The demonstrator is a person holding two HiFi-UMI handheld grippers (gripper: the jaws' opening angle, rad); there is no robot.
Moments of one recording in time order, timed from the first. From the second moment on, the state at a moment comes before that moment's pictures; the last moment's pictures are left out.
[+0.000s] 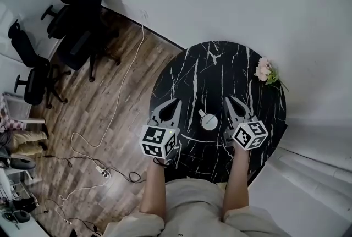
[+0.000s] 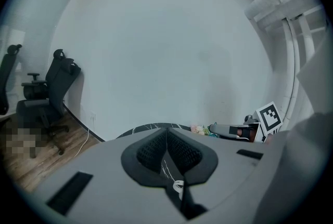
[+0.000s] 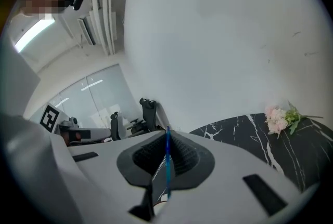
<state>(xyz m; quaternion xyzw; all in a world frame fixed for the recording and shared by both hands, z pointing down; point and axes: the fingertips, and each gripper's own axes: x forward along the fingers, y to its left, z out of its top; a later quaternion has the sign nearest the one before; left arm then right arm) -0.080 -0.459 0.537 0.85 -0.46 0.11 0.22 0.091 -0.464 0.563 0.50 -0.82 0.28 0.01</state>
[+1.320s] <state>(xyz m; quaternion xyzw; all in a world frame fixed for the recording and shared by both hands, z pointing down) -0.091 -0.322 0.493 0.85 -0.49 0.08 0.19 0.113 -0.358 0.461 0.52 -0.83 0.20 -0.04</state>
